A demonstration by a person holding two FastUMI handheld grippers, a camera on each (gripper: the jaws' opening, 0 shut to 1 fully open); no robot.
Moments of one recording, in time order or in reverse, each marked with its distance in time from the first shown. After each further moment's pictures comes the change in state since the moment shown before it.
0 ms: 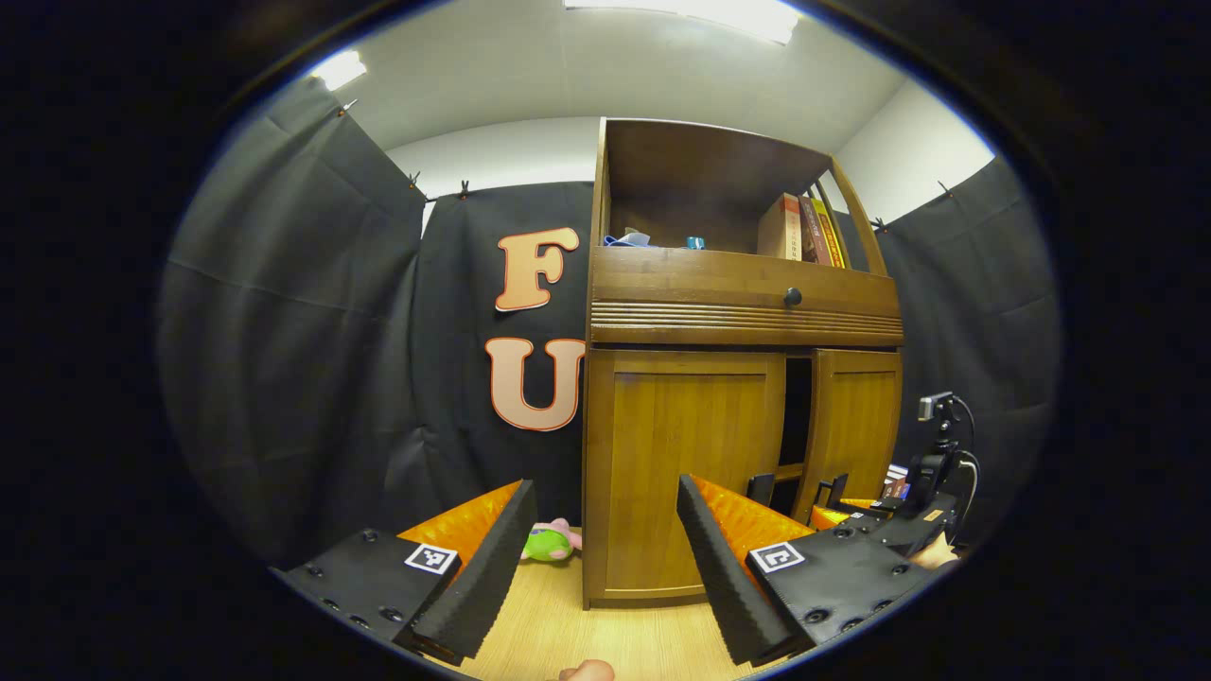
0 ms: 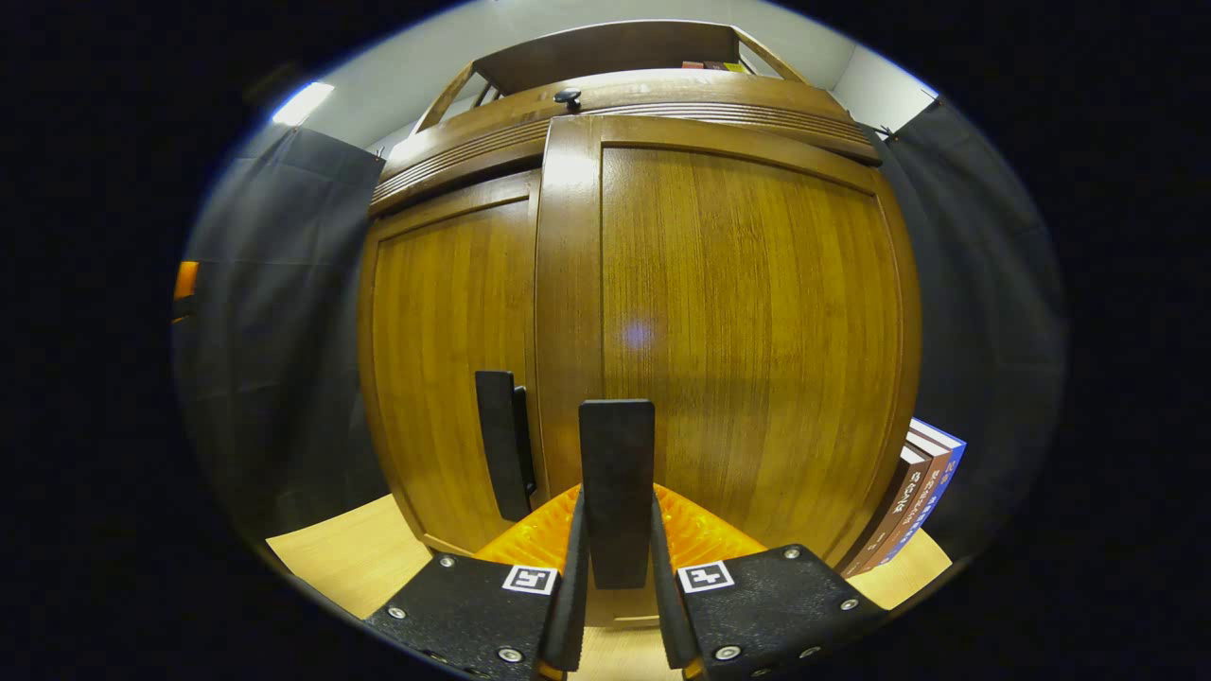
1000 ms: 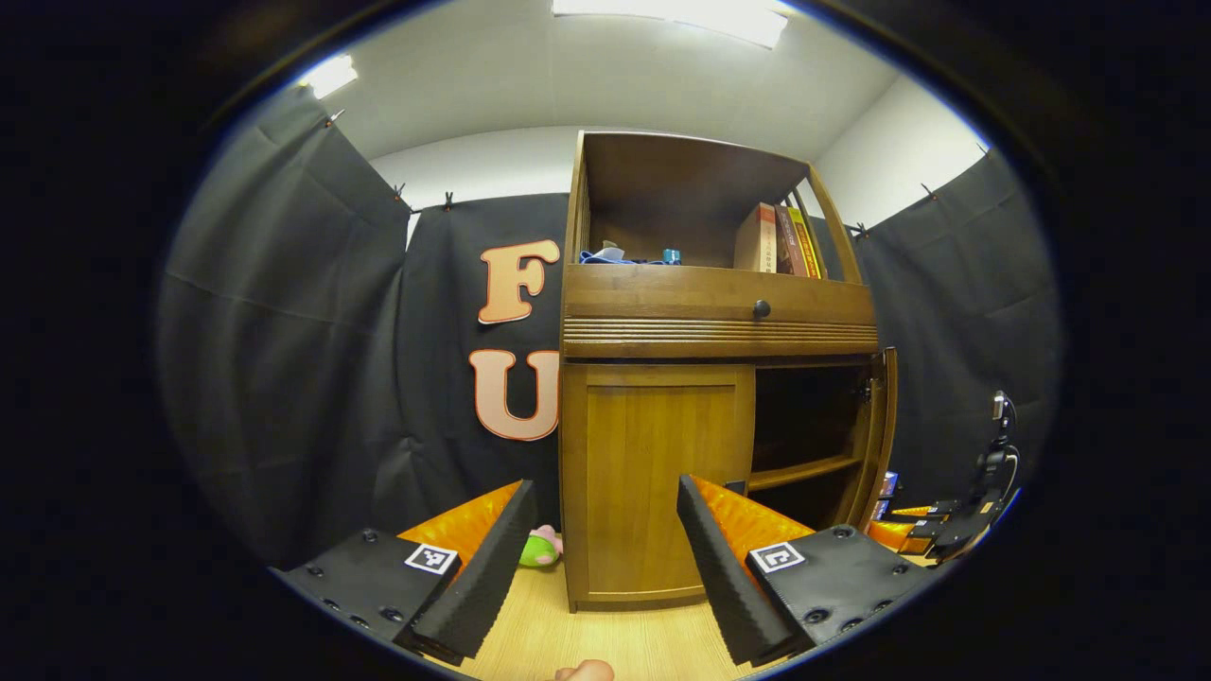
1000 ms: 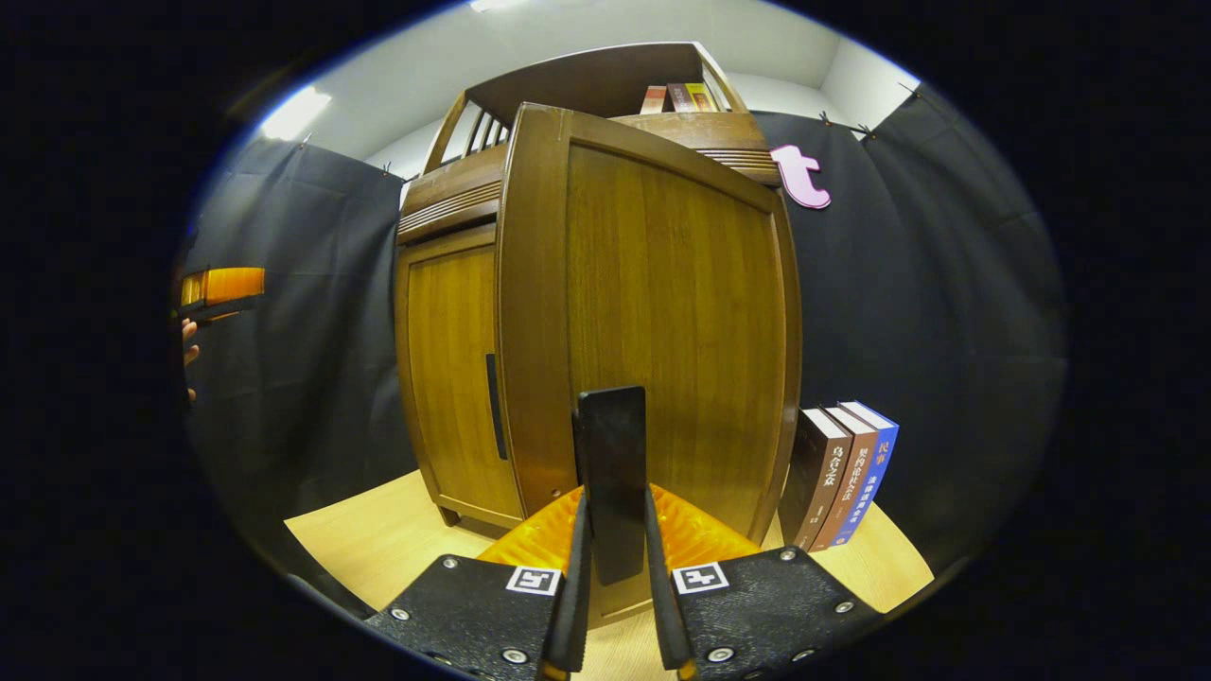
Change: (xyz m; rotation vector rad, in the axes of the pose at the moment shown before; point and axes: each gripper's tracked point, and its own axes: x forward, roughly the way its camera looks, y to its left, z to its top) left arm -0.014 -0.027 0.012 0.013 -0.023 -0.049; right arm -0.123 -0.054 -0.003 0.022 0.012 0.007
